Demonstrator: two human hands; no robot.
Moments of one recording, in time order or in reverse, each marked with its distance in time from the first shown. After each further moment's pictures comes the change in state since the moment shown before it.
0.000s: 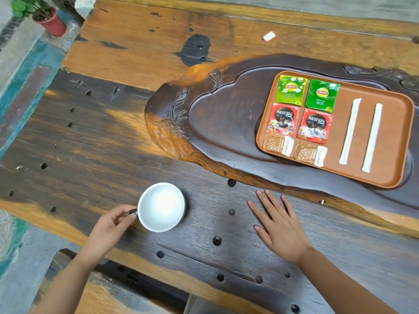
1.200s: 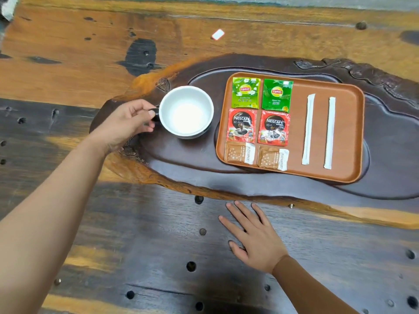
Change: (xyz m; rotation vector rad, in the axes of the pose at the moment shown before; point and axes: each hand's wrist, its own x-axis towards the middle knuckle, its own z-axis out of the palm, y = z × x) left_hand 0.210 0.215 0.047 -0.192 -0.360 0.303; right_hand 0.002 0.007 0.013 0.122 0.159 -0.064
